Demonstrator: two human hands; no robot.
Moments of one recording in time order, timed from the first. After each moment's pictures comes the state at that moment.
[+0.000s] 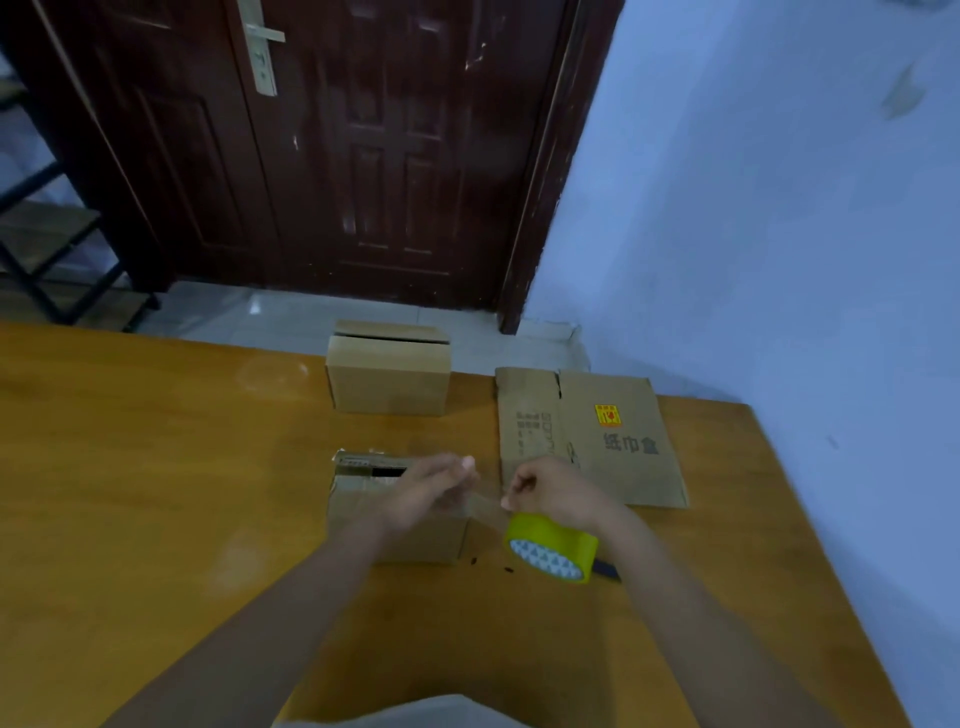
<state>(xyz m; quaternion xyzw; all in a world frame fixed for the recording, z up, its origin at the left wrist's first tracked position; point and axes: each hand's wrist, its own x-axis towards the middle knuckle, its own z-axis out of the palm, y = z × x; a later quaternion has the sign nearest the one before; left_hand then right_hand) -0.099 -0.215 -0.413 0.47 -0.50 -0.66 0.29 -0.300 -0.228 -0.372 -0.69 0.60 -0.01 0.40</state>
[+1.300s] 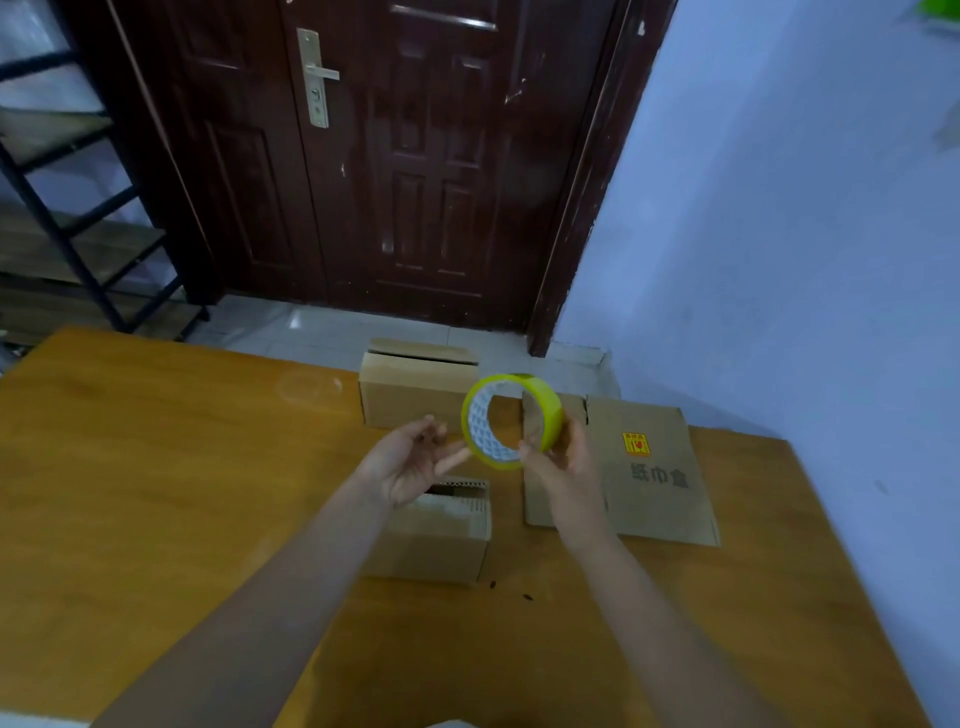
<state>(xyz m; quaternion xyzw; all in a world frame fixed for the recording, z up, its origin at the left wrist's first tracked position) -0.075 -0.249 -0.367 0.36 -0.03 -0.79 0.50 -0.260 -0.218 -0.348 -0.53 0.49 -0.48 0.49</state>
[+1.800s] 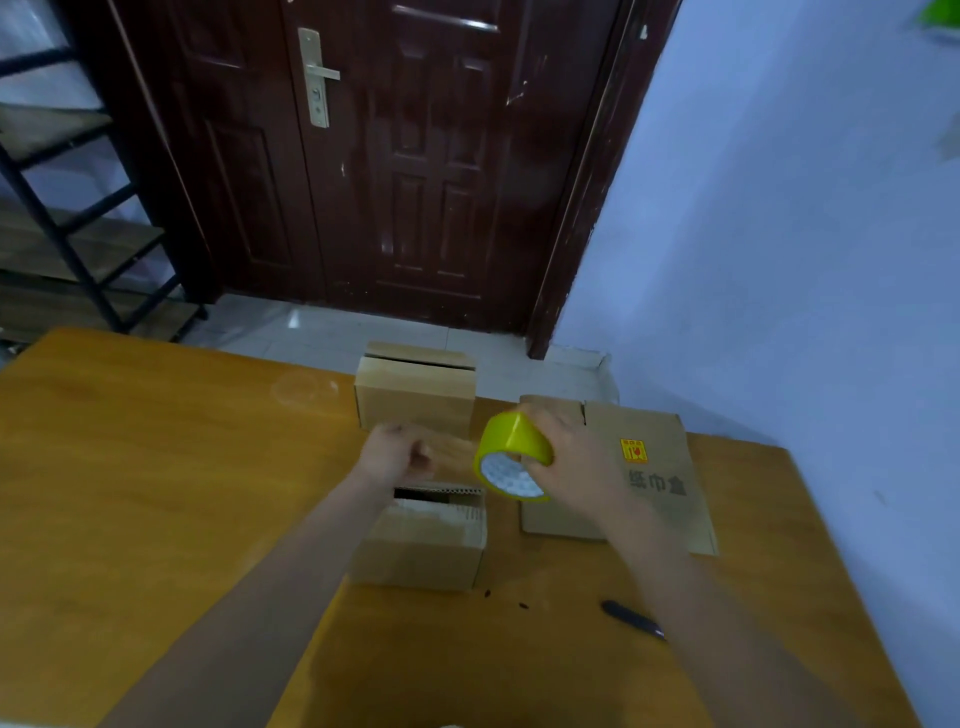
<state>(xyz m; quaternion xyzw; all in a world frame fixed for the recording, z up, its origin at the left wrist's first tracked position) -0.064 -0.256 -0.369 0.63 -0.28 -0.59 0.43 -0.286 -0.261 -0.333 -0.81 0.54 -0.15 0.17</state>
